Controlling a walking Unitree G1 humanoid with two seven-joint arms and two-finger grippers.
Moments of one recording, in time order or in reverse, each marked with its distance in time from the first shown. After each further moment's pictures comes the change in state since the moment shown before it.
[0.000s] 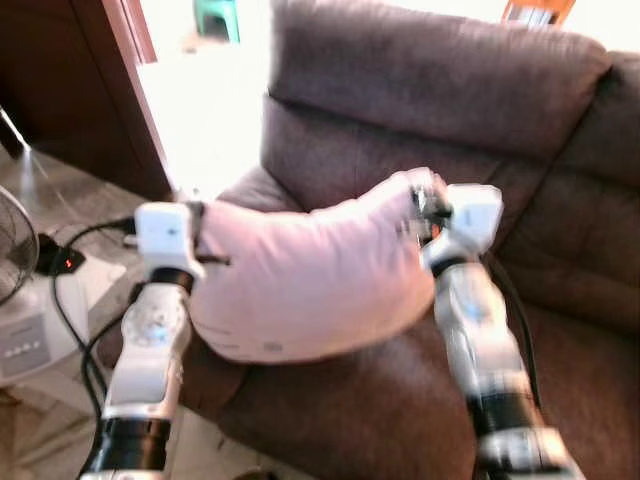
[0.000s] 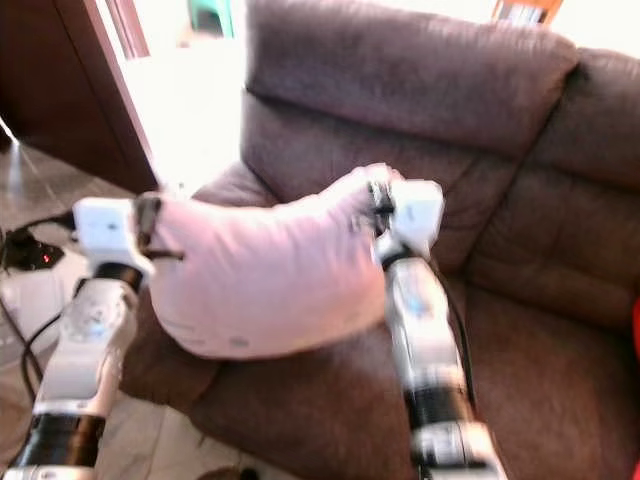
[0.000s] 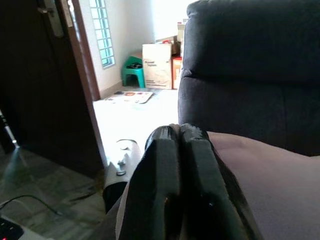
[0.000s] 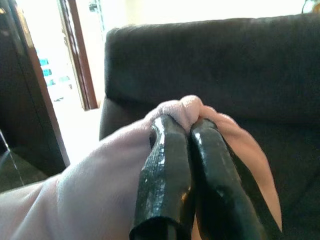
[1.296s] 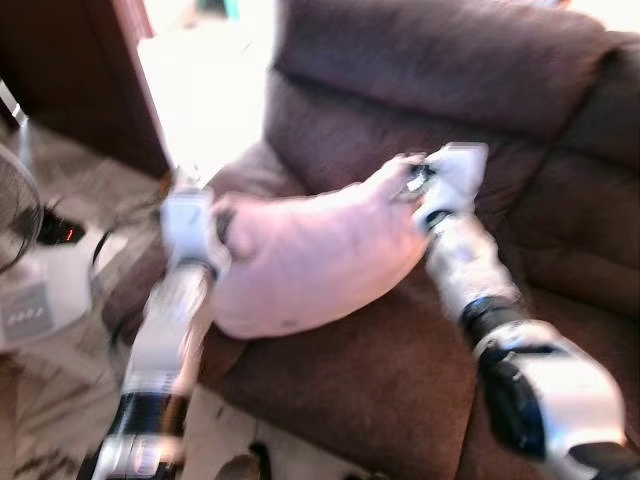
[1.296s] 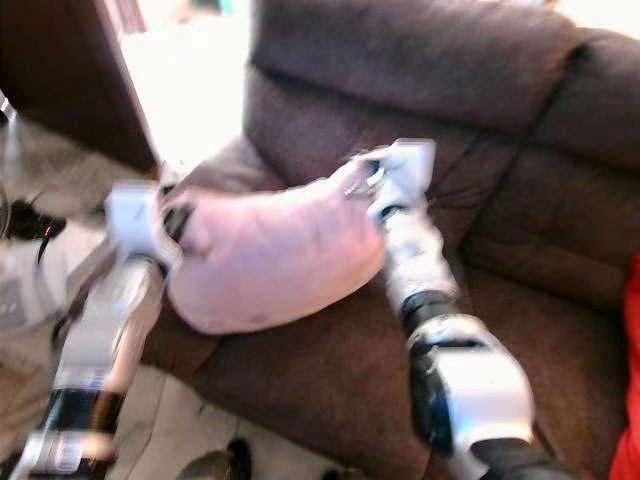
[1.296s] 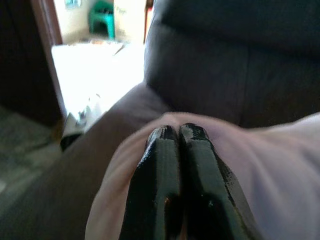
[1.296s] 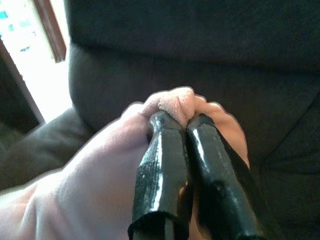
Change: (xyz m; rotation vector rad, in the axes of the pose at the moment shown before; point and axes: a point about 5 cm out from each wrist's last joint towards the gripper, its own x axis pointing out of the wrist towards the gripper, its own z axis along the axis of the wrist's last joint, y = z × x) left arm 0.030 -0.033 0.014 -0.136 0.118 -0.124; right arm 0.057 -0.020 0.011 0.004 0.149 -0.093
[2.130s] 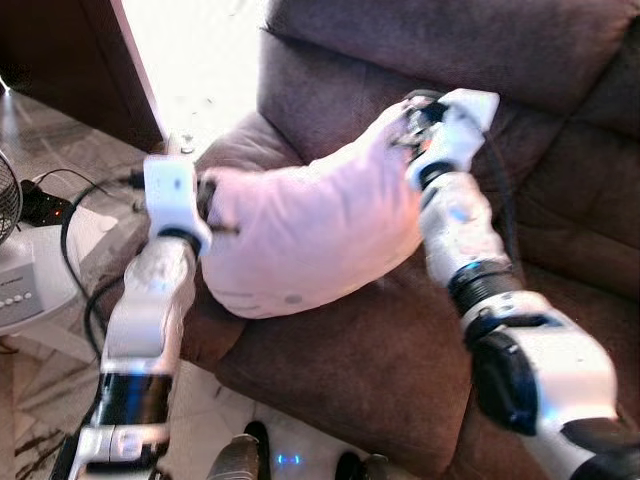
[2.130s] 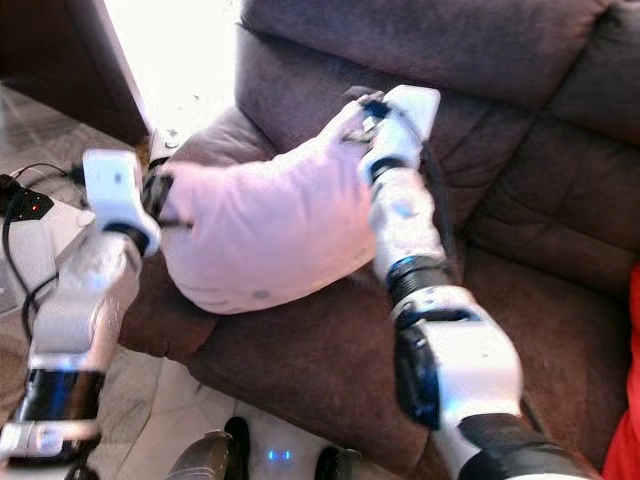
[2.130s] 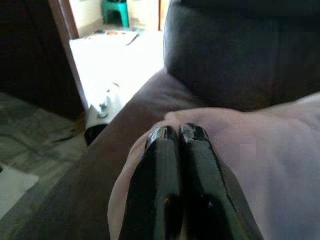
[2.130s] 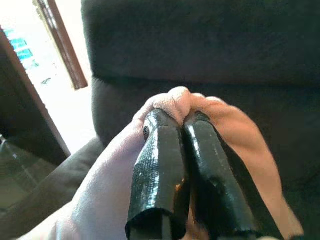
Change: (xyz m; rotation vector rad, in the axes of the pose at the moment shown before) left arm -0.008 0.019 0.010 0.106 0.031 0.068; right arm 0.008 0.036 0.033 0.095 -0.135 0.082
